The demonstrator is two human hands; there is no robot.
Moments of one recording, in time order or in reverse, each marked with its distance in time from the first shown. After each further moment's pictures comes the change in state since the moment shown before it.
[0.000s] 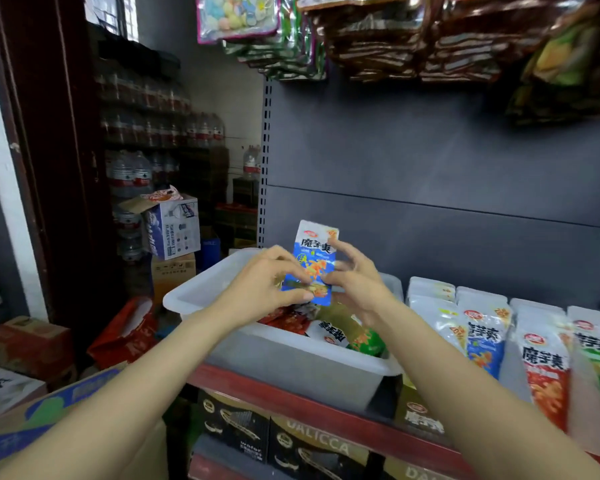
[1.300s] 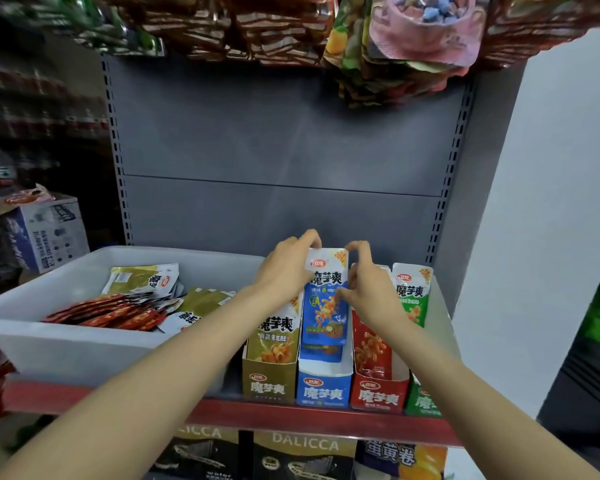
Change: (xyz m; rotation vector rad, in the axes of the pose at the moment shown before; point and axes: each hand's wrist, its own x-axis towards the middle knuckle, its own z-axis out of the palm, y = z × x) left_hand 0.087 0.142 0.184 0.155 -0.132 0.015; right_hand -0.088 -0.010 -0.218 -1.109 0.377 -0.264
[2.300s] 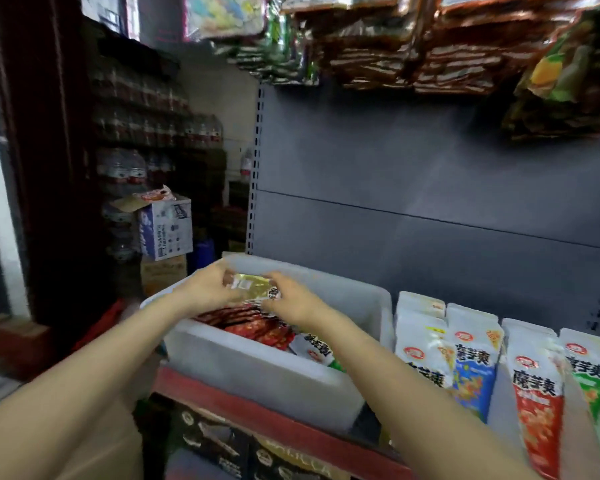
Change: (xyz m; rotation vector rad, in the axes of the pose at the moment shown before) left_hand -0.097 -0.222 -0.162 -0.014 -0.027 -0.542; right_hand 0.057 -0.218 0.181 0.121 -0.633 -0.273
